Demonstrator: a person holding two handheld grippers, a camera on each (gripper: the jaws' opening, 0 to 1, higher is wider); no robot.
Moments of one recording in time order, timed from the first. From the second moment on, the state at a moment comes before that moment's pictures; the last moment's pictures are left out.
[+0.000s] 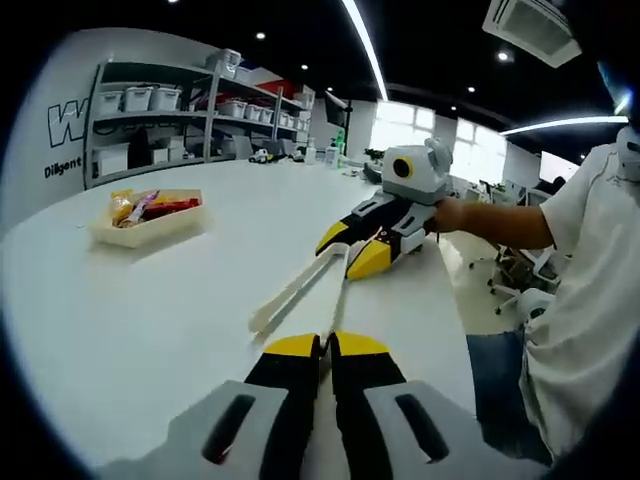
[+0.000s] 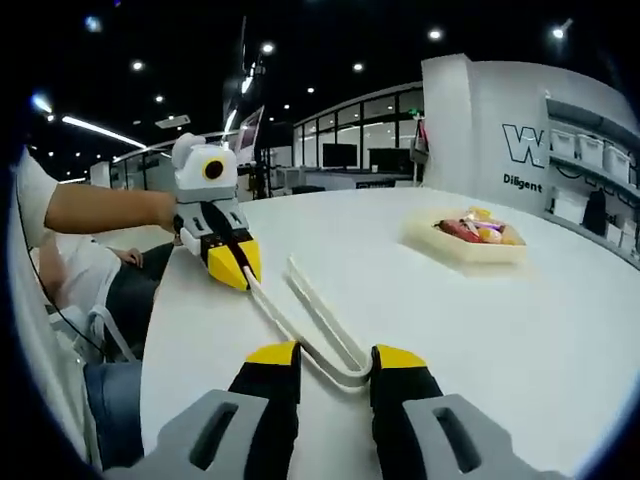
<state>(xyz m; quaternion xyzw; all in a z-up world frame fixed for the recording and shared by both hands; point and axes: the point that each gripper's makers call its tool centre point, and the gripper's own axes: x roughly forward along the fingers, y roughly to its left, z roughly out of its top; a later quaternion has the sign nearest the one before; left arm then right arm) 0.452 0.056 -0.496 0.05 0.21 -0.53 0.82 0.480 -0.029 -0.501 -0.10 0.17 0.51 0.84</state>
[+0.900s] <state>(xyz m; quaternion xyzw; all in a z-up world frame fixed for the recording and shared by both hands) 0.460 0.064 -0.492 0.05 0.18 -0.49 0.85 0.477 -0.030 -0.484 -0.09 0.13 0.51 0.85</state>
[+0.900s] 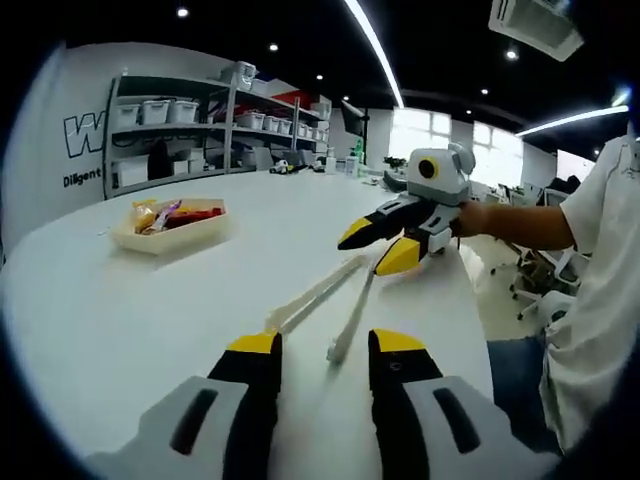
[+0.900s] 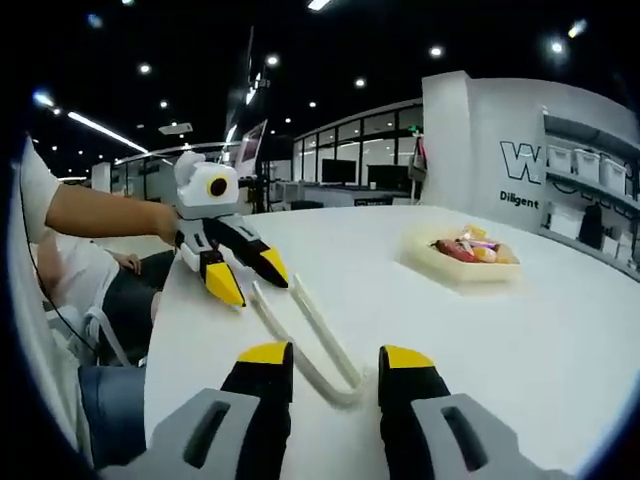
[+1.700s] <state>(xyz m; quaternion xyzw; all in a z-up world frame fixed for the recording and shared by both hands) 0.453 0.071 -0.463 0.00 0.17 -0.44 0.88 0.463 -0.035 -0.439 -0.13 0.09 0.49 0.86</state>
